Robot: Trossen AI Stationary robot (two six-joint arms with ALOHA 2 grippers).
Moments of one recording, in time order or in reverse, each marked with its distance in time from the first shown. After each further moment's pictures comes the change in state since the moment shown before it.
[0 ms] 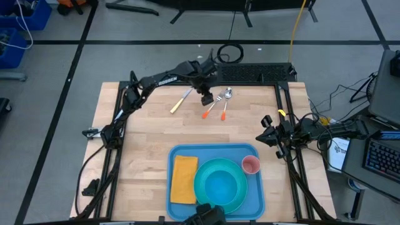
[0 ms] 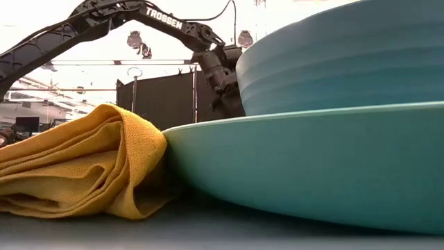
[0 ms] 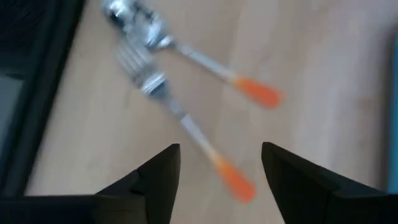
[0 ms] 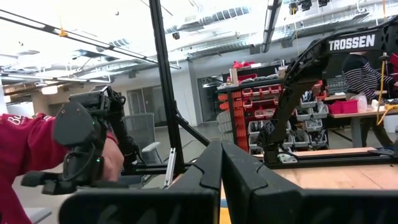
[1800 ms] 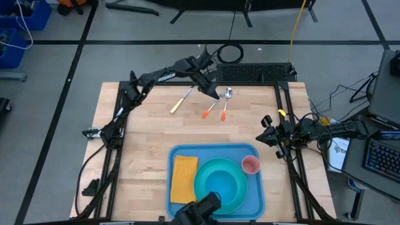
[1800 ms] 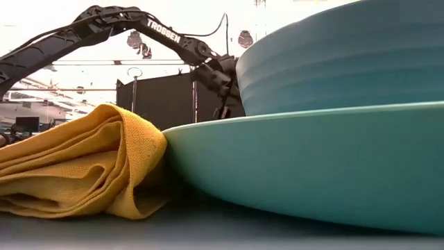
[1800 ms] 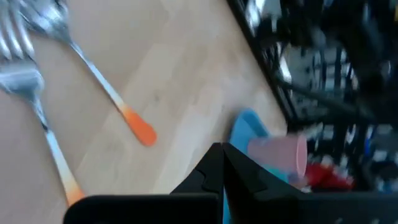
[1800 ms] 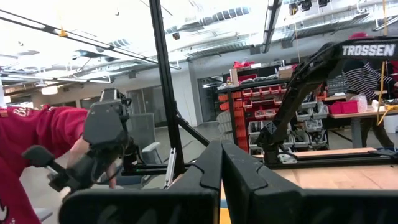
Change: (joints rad) left arm 0.078 0.026 -0.060 0.236 0.567 -0.589; right arm 0.000 0.000 0.000 0.001 0.000 0.000
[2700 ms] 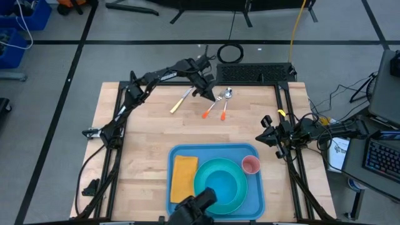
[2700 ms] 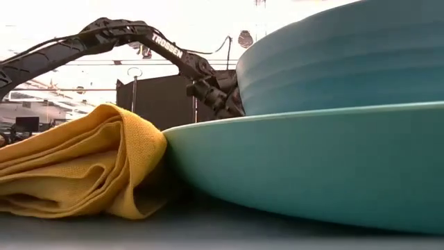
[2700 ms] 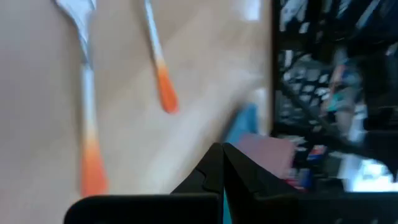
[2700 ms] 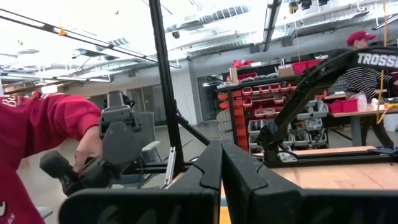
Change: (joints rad) left arm 0.039 0.073 0.004 -0.099 0.104 -0.172; right arm 0.000 0.005 0.000 -0.001 0.000 0.000
